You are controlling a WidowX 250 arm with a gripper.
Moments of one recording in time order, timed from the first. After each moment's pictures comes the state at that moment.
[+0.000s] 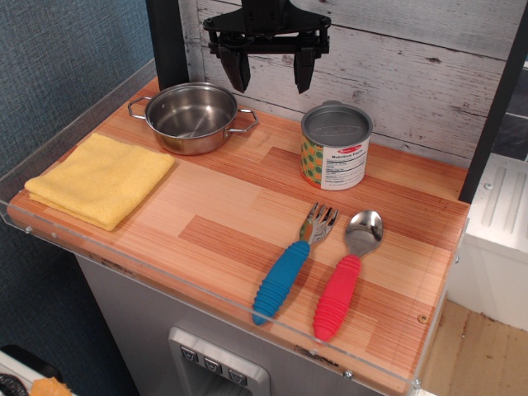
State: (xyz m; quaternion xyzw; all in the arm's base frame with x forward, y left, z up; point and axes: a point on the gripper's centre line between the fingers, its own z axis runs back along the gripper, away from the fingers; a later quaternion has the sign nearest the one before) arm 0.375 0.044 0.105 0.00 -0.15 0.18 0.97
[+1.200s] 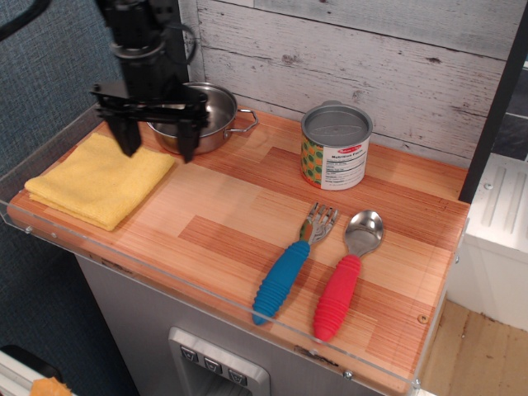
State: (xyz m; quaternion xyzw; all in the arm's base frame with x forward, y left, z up) arm 0.292 0.126 0.059 0.02 -0.06 0.15 0.99
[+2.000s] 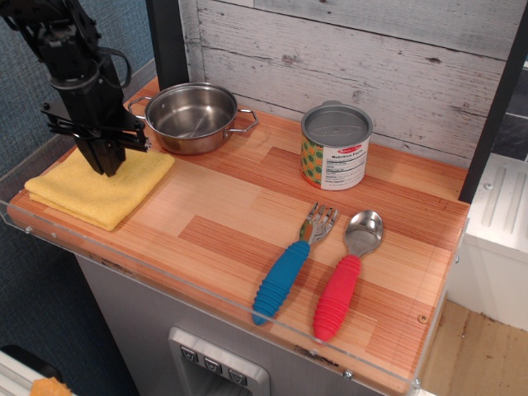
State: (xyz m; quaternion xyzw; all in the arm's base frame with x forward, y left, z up) arm 0.275 0.177 0.027 0.04 -0.08 0.08 0.99
